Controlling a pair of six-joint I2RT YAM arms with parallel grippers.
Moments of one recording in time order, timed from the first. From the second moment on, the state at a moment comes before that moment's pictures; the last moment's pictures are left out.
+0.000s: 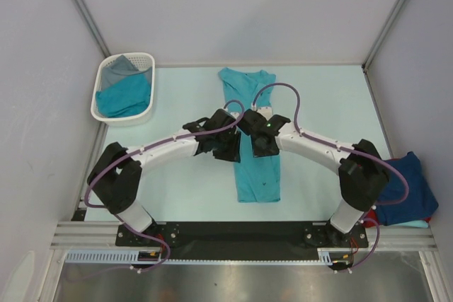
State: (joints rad) left arm -0.78 1.62 1.10 -0.47 0.12 -0.54; right arm 0.84 1.66 1.29 -0.85 0.41 0.68
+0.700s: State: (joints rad) left arm -0.91 1.56 0.95 -0.50 0.14 -0.50; right arm 0.62 1.90 1.37 -0.71 0.25 0.59
